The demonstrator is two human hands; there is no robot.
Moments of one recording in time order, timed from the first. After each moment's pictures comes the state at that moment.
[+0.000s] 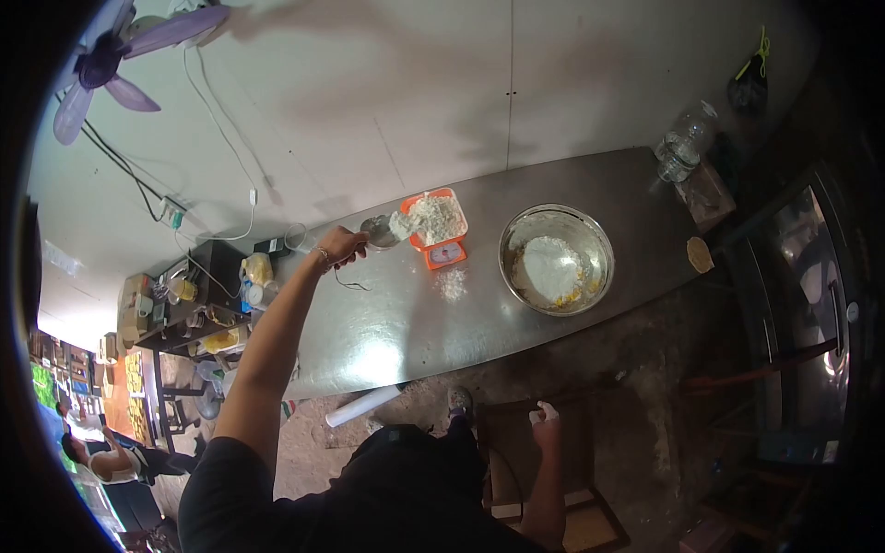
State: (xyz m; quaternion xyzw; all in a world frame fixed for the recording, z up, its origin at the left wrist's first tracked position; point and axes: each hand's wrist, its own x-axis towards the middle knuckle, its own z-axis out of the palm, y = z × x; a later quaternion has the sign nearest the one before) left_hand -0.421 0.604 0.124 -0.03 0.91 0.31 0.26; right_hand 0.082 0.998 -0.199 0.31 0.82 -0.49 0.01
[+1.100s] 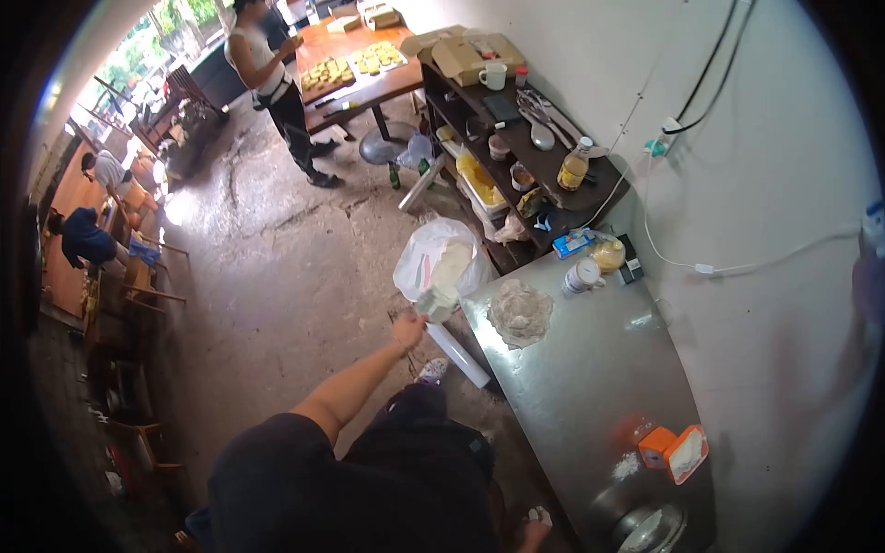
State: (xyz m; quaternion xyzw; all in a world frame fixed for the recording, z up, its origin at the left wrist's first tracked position) left_hand 0.057 0.171 -0.140 -0.62 0.63 0.46 -0.08; right_hand -0.056 0.883 -0.184 0.14 0.84 -0.44 0.28
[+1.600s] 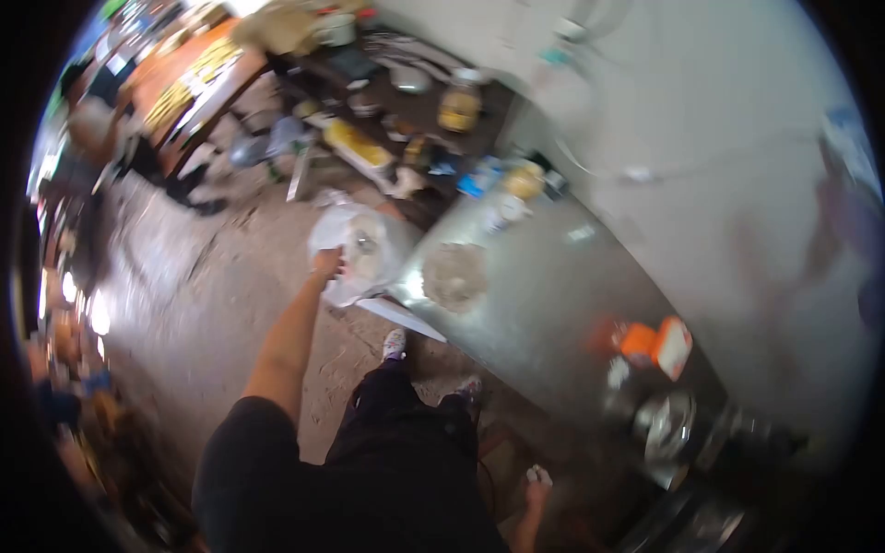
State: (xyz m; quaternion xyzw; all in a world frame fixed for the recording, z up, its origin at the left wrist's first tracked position) left_hand -0.030 -0.056 -0.208 -0.52 0.71 0.47 0.04; right_hand 0.055 0.798 -0.088 0.26 0.84 -0.42 0.22
